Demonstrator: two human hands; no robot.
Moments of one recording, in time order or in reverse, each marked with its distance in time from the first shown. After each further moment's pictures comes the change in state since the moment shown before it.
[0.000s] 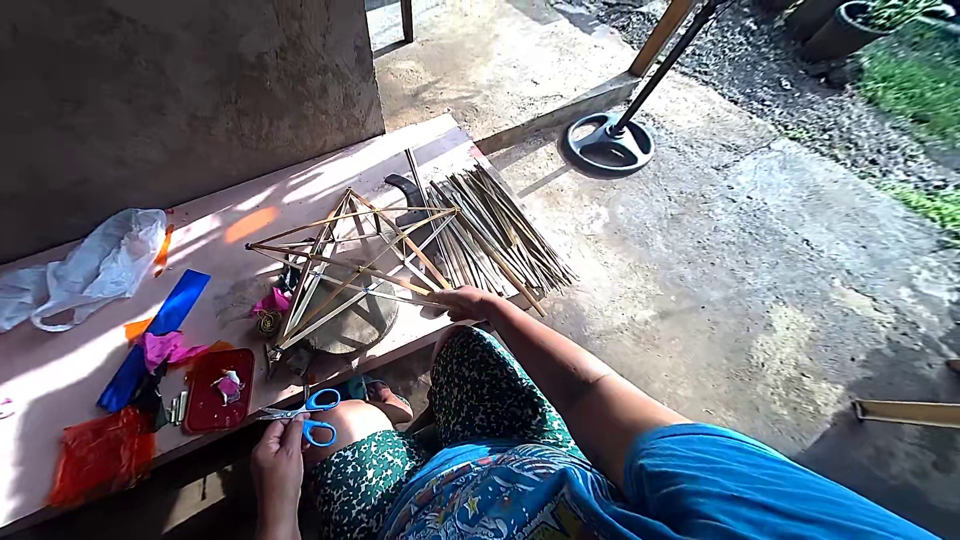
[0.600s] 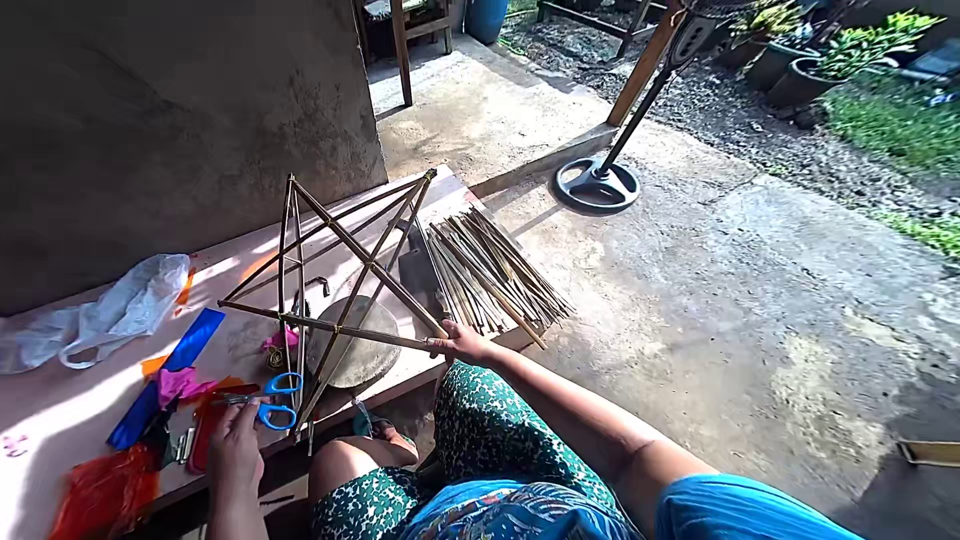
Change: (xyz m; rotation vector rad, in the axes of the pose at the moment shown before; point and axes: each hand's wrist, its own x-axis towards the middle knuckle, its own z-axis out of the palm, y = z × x) left_hand 0.068 0.051 -0.019 -0.236 0.033 0.091; right_hand -0.079 -0.018 0.038 -0.334 -0.020 -0.384
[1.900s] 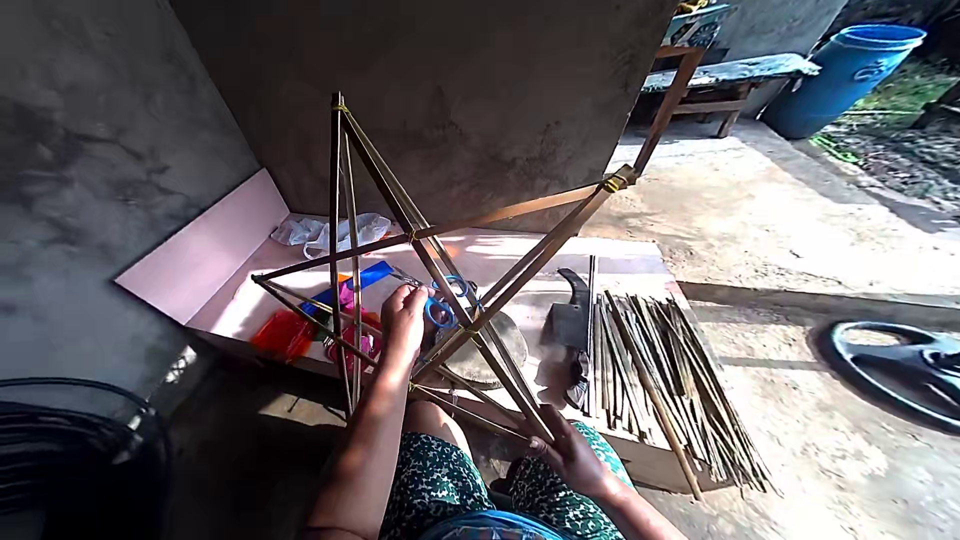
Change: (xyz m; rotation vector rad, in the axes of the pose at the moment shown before) left_hand -0.022 0.110 0.006 -0.142 0.197 0.175; right_hand -0.062 0.023 0.088 -0.321 -0.084 -0.712
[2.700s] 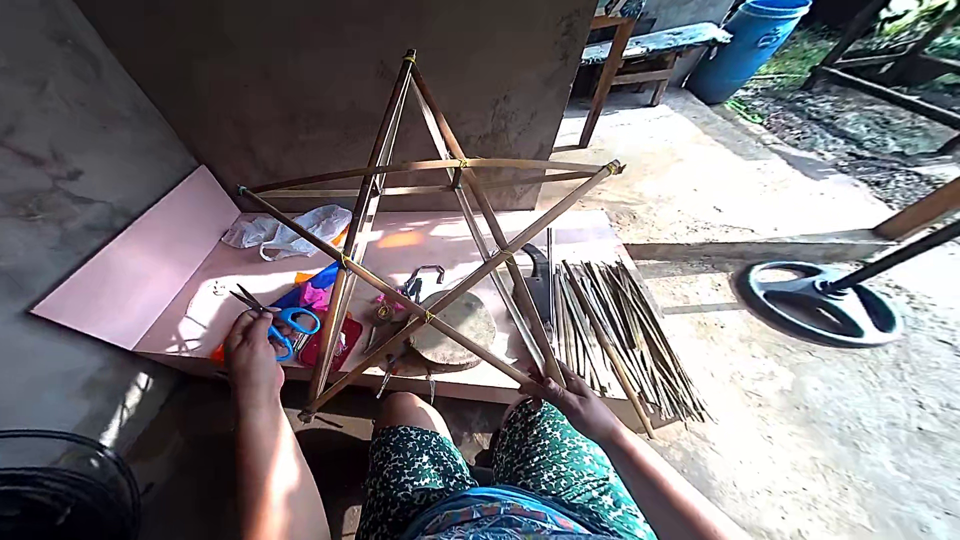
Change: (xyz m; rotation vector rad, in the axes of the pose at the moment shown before) left_hand 0.005 -0.004 -0.122 -0.018 0.279 0.070; right_hand 0.004 -0.017 -0.053 0.516 0.114 0.242
